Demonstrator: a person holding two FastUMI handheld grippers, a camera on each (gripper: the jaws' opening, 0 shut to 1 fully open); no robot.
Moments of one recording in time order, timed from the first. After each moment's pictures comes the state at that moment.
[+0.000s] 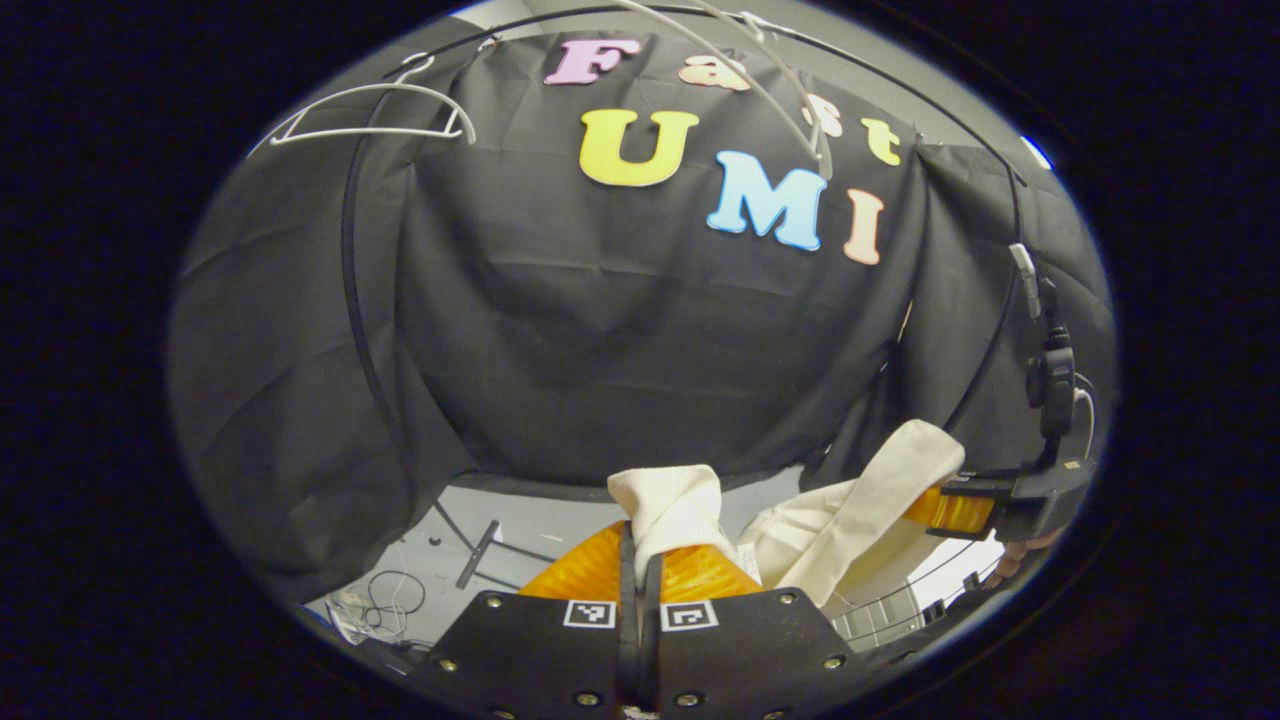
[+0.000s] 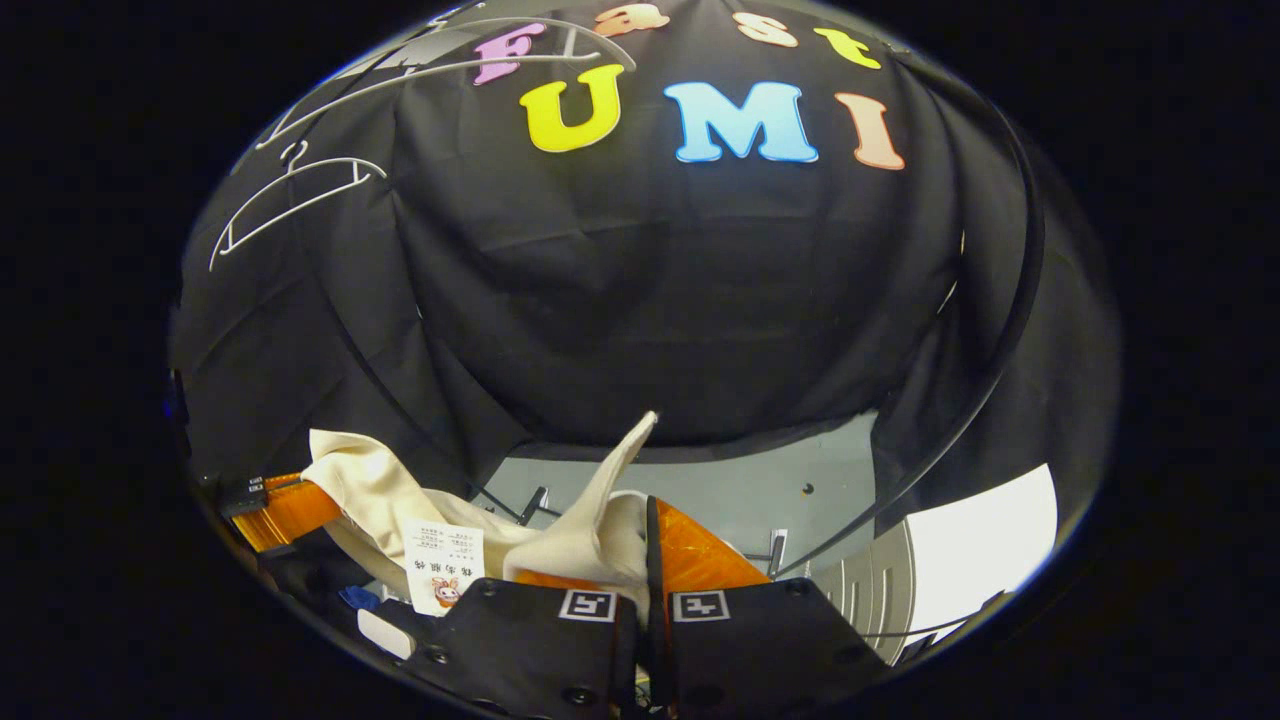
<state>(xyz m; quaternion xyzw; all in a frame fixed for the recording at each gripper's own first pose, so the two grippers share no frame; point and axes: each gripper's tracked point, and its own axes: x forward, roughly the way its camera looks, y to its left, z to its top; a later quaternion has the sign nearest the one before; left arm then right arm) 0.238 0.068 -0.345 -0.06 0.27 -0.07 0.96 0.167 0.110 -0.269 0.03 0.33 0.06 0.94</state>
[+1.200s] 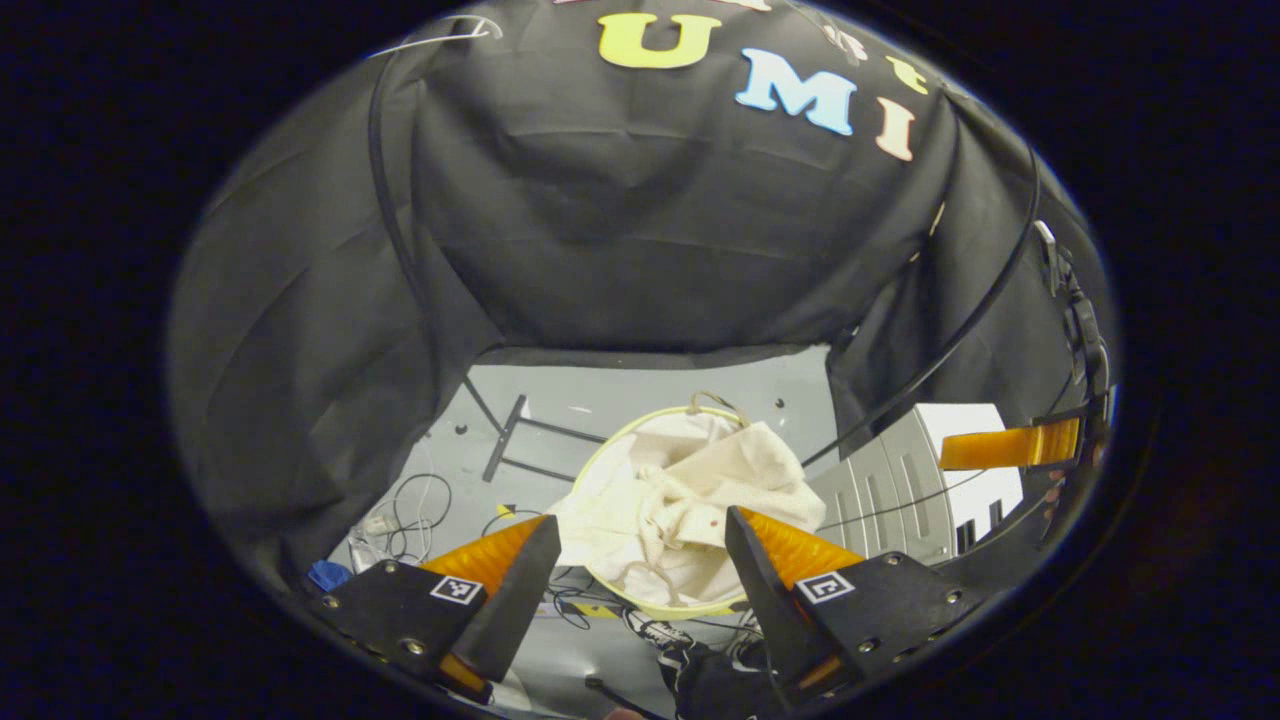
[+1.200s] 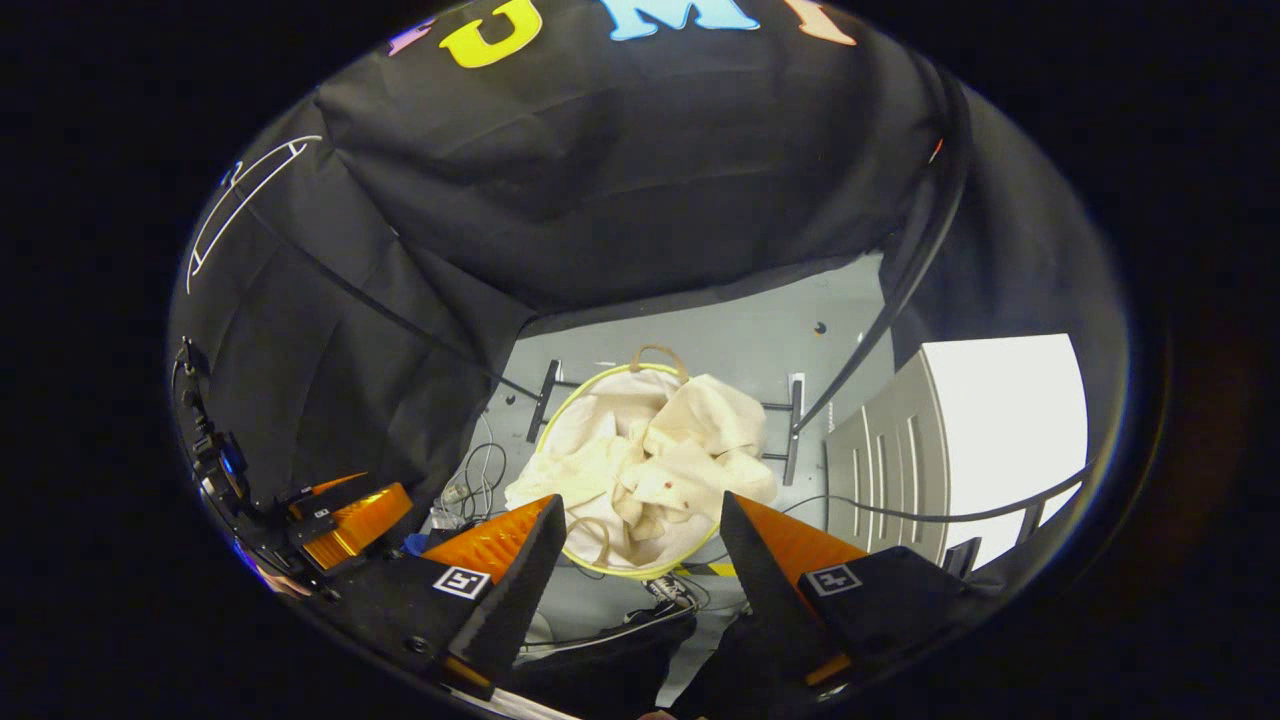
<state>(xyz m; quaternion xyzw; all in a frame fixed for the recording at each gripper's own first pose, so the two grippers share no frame) 0.181 0.073 -0.443 -0.04 0.43 -0.03 0.90 0.067 0.071 -0.327 0.10 0.50 0.05 0.86</state>
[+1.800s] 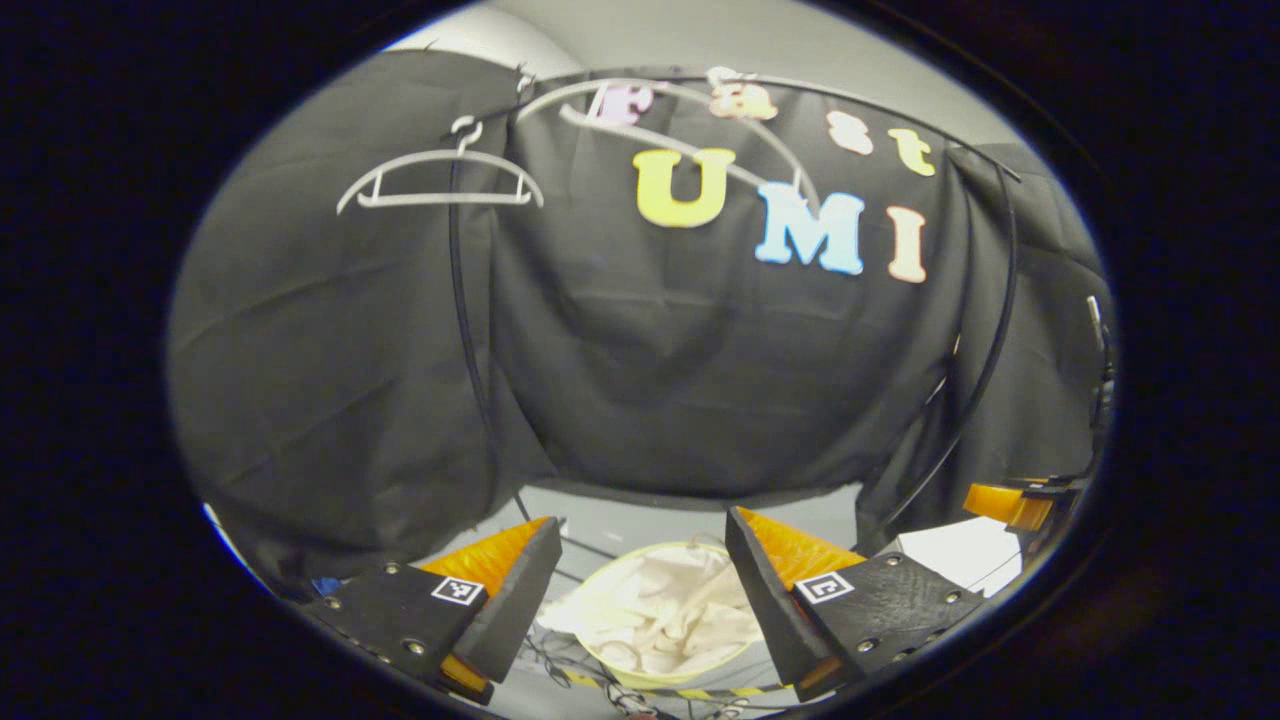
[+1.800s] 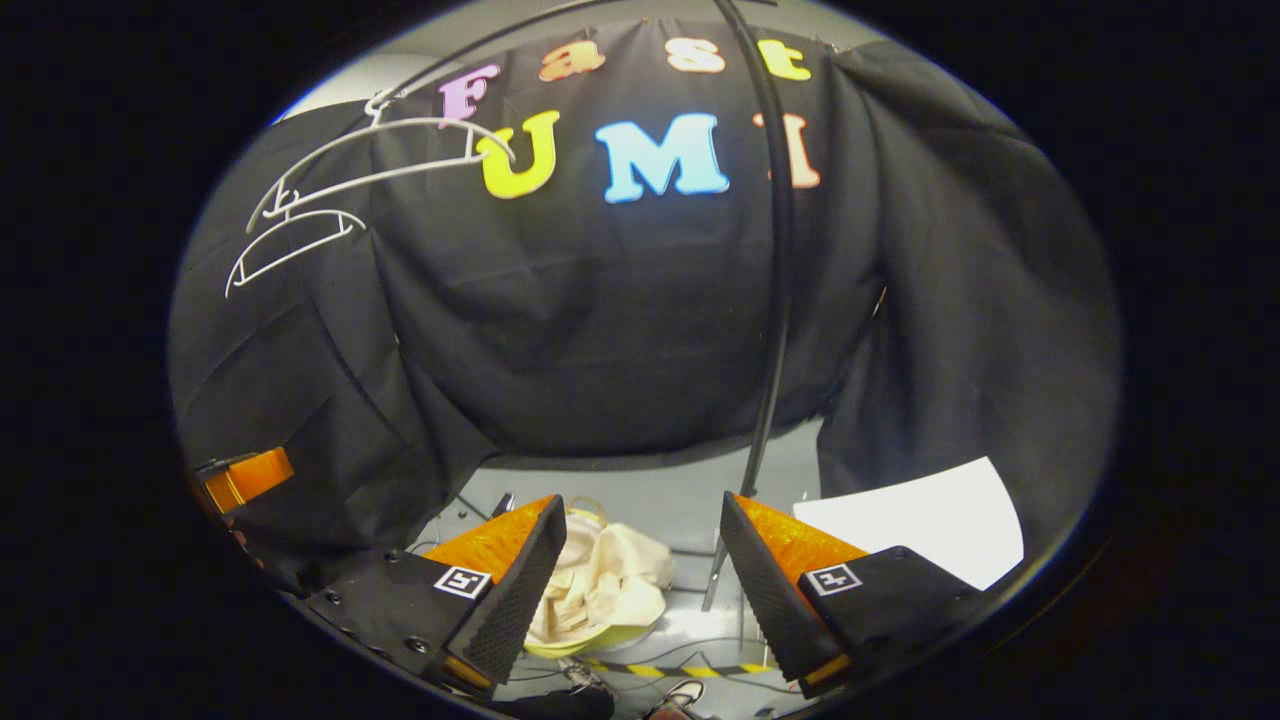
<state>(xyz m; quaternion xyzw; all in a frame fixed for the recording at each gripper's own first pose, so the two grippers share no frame) 0.162 0.014 -0.216 -0.01 0.20 0.07 0.98 0.073 -0.055 -0.173 0.03 0.23 0.02 0.97</state>
